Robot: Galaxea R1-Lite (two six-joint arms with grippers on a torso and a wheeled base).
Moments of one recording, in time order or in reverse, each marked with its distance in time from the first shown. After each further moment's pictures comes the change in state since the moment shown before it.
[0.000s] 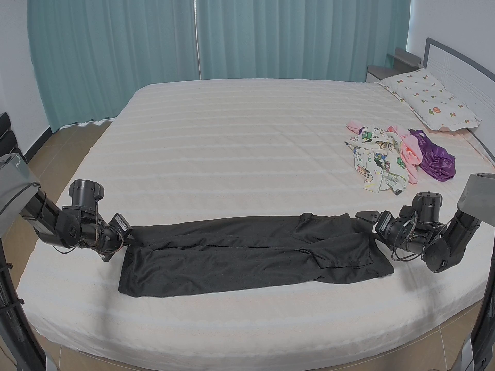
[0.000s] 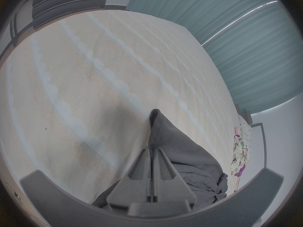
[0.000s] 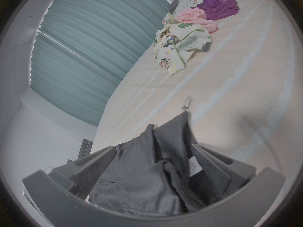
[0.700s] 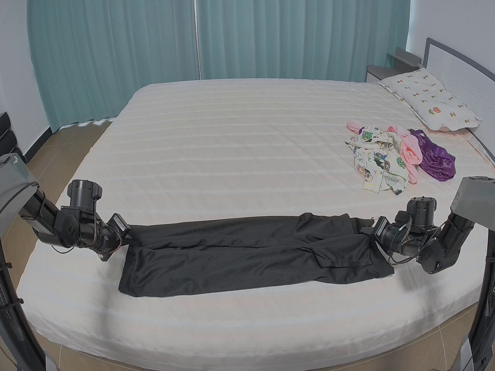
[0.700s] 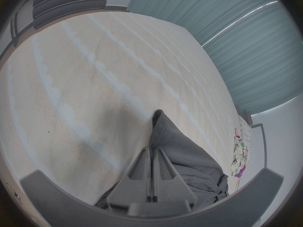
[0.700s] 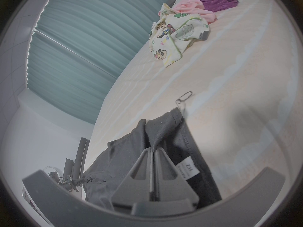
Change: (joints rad) left arm 0.012 -0.003 0.002 0.000 0.000 0.007; right arm -0.001 0.061 -0.036 0.017 0.000 -0.002
